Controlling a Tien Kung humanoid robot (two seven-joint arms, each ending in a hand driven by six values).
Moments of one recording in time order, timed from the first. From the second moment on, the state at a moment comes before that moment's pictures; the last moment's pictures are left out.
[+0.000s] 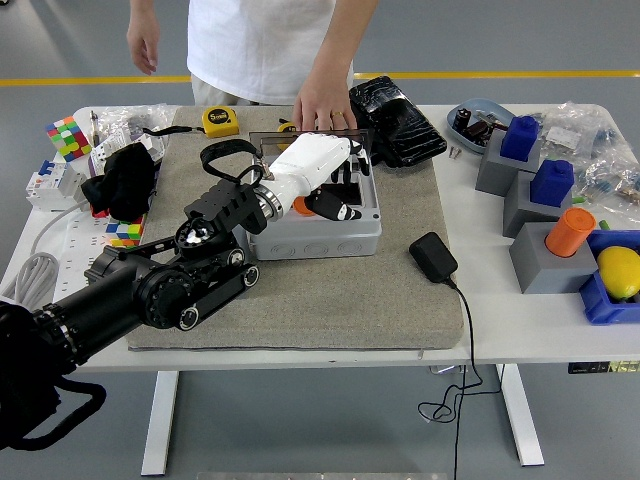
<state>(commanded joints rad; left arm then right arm) -0.89 0.00 -0.49 -0.77 1.80 0.33 -0.05 0.04 -0.42 0.47 0.37 -0.05 -0.11 -0.02</state>
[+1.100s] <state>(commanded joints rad) -0.62 0.09 -0.80 -1.13 1.86 0.29 -0.04 0.03 -0.42 0.48 0.37 -0.05 -0.11 -0.02</state>
